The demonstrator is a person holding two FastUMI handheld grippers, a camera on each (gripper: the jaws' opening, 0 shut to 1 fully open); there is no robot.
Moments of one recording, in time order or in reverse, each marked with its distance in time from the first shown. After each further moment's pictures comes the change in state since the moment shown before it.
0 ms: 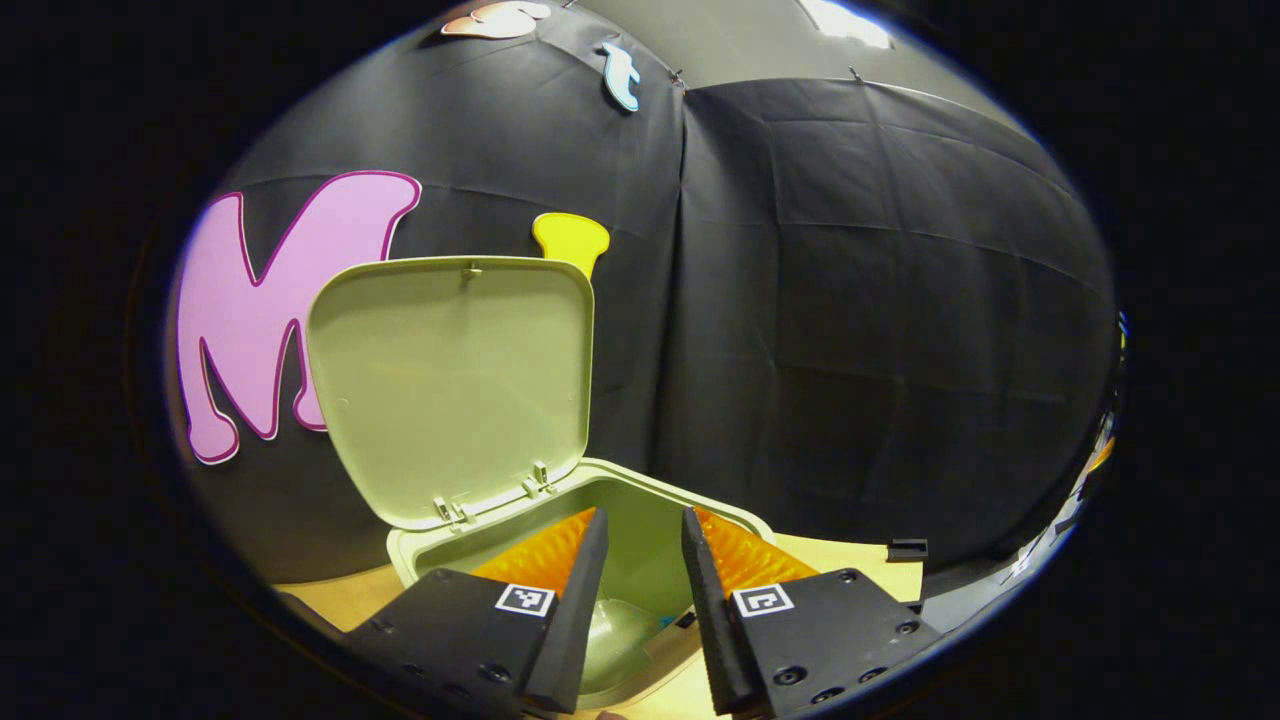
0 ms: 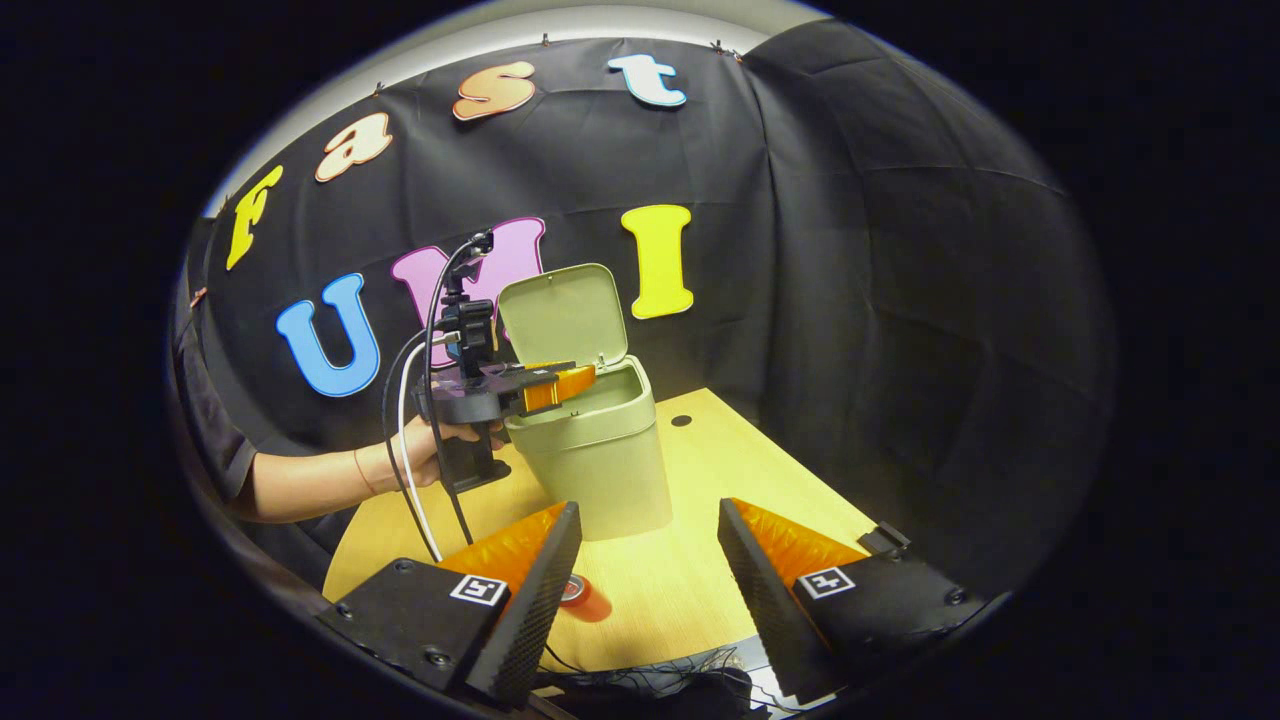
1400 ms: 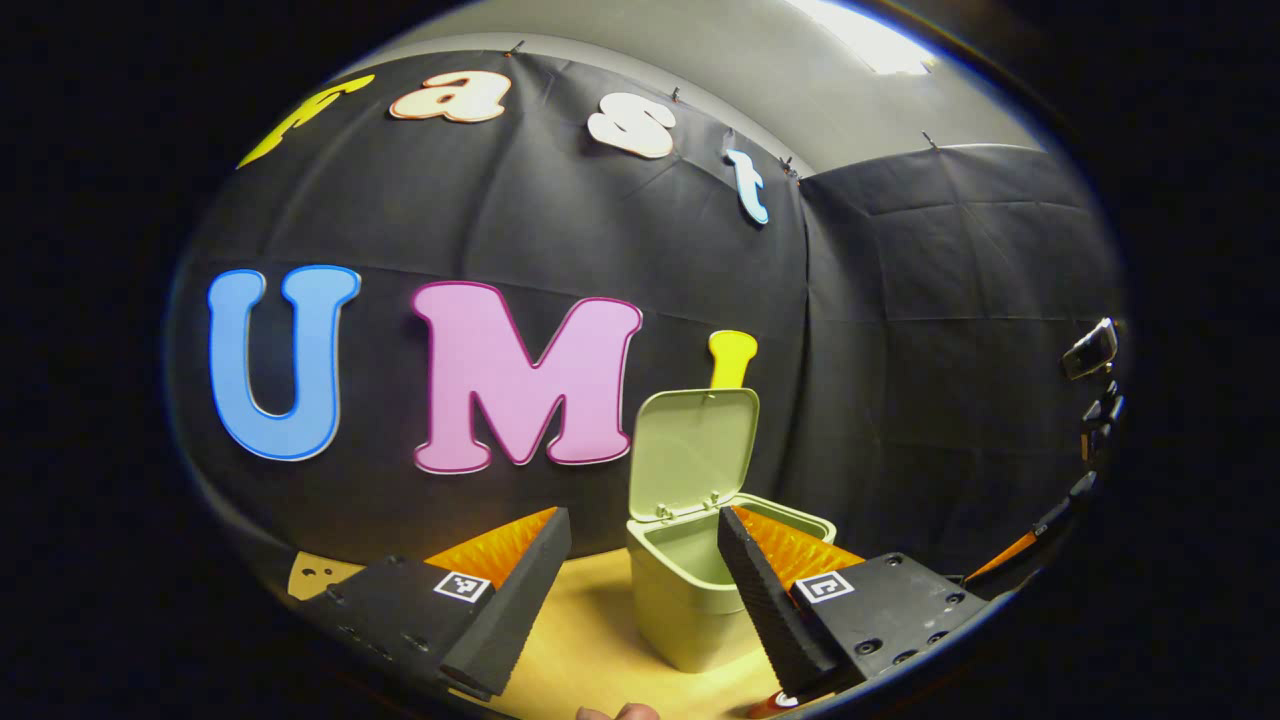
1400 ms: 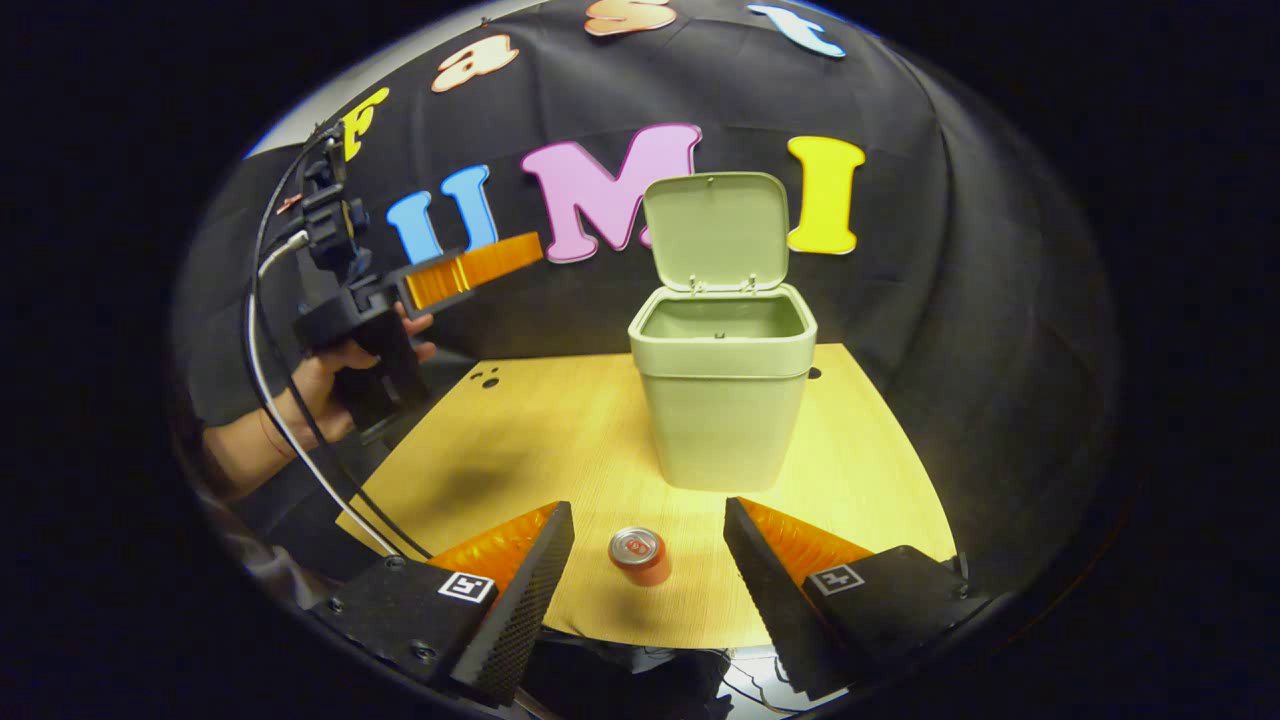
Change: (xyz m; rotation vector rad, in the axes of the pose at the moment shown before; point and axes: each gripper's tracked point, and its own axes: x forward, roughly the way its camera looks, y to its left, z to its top) left arm -0.250 0.074 0.029 -0.080 -0.231 0.438; right arm 0.048 0.086 -0.077 -0.250 0.279 0.386
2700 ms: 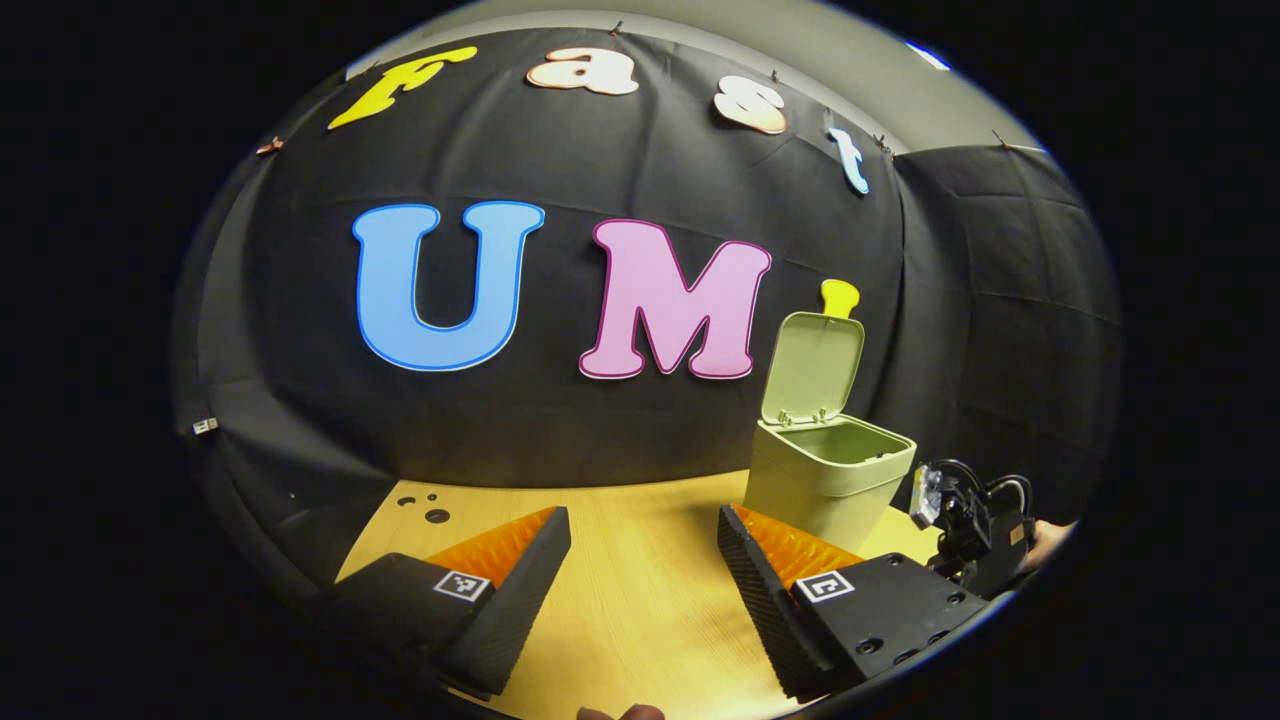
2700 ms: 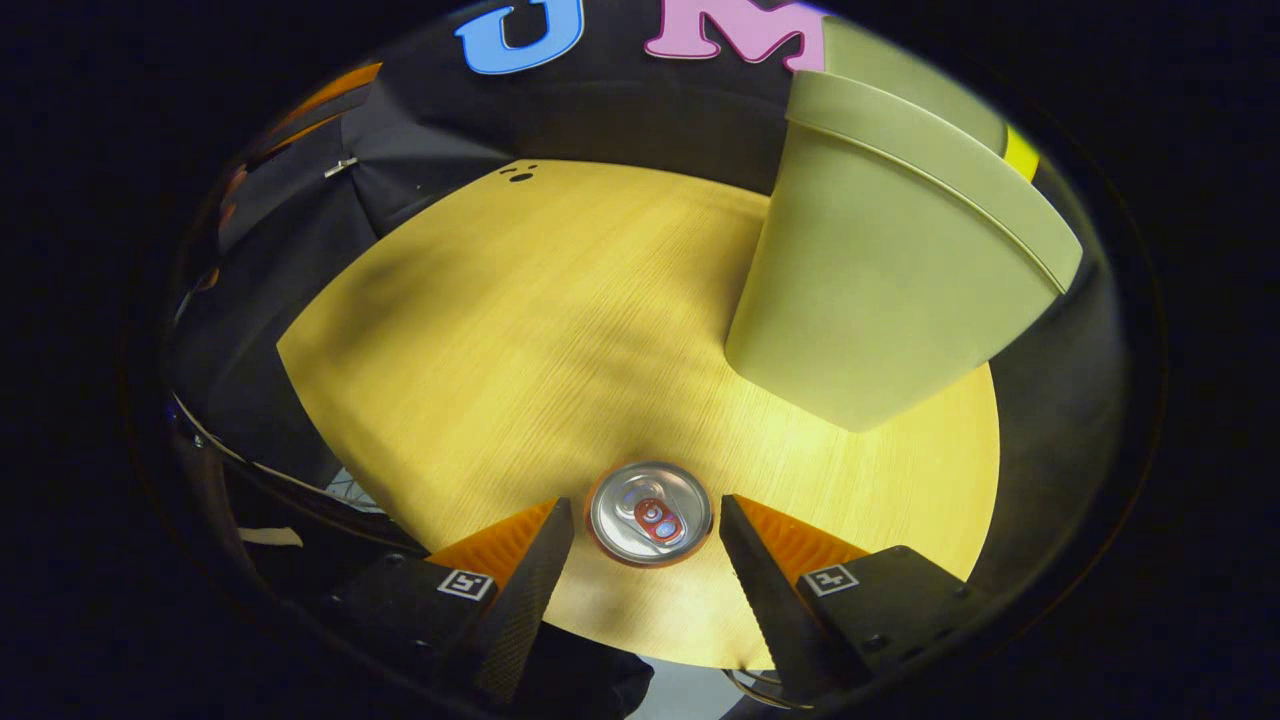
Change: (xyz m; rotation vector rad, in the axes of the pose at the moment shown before) left arm -0.112 0.096 -0.073 -0.084 0.169 0.243; right arm 0.144 0.006 -0.145 -0.308 0.479 0.077
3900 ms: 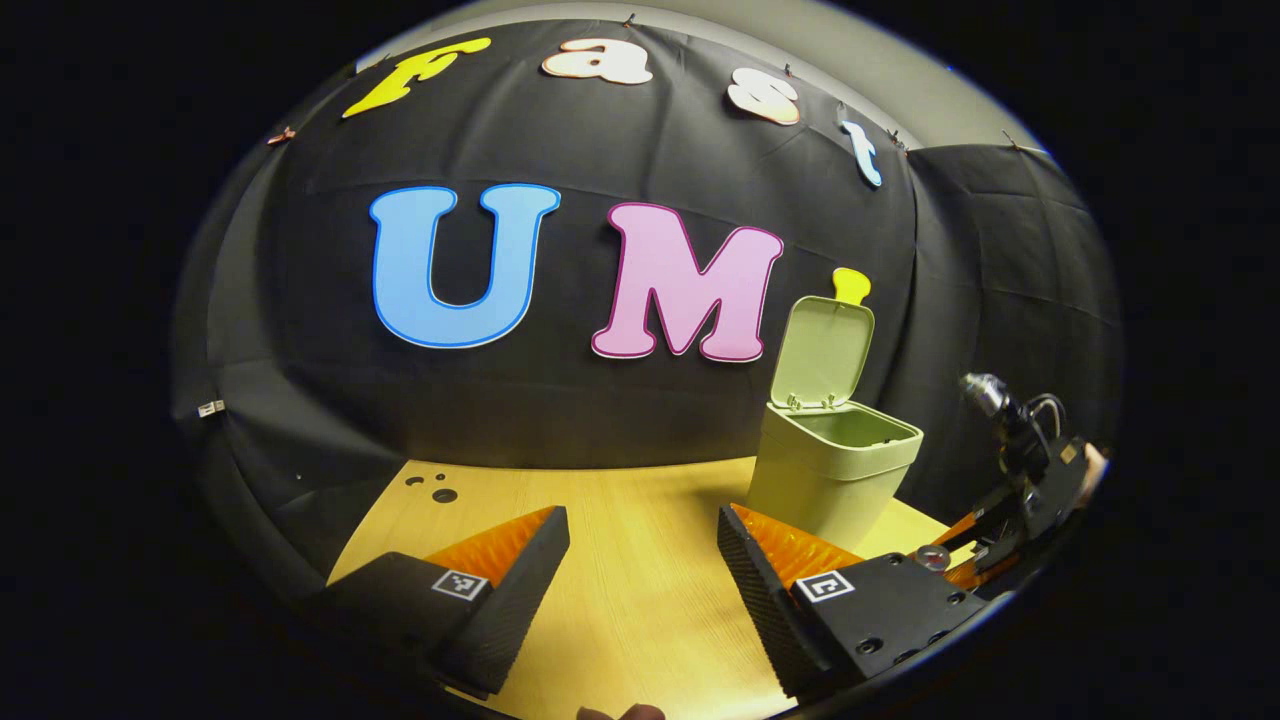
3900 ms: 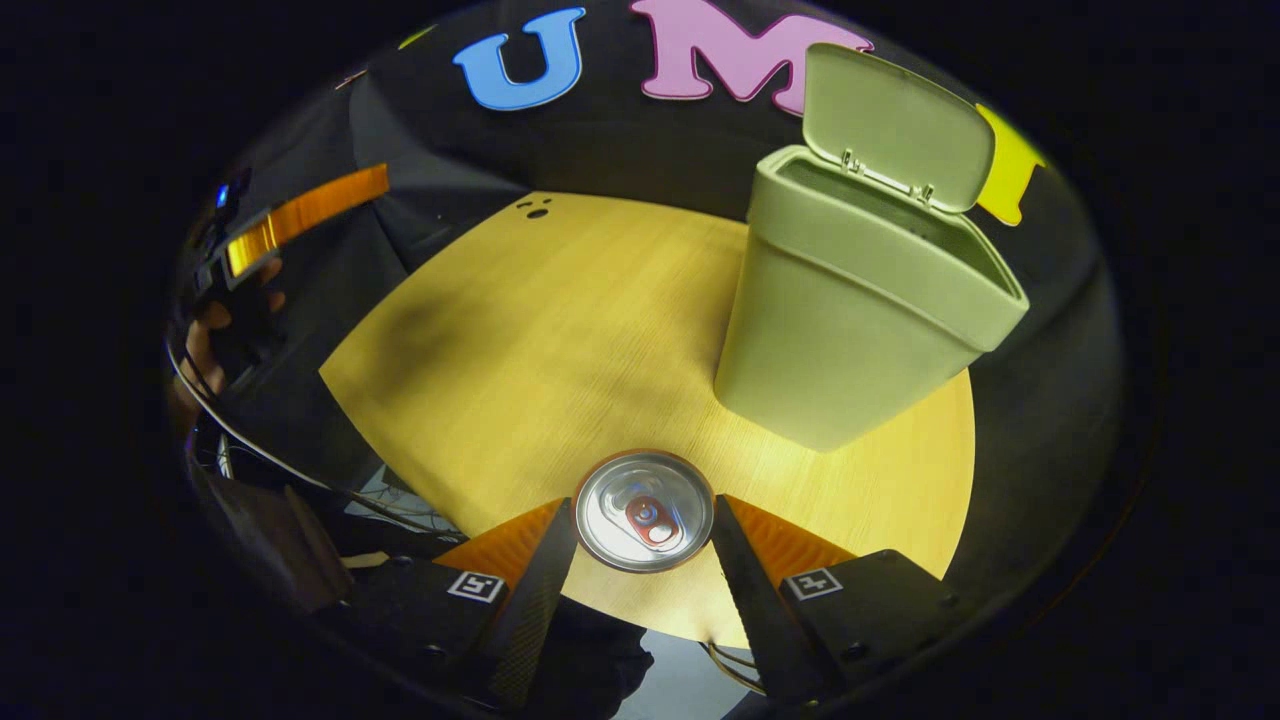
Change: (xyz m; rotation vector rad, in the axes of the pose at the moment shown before) left arm -0.008 0.006 -0.017 -0.016 0.042 0.026; right arm -0.085 -0.005 0.063 0.033 -0.083 0.063
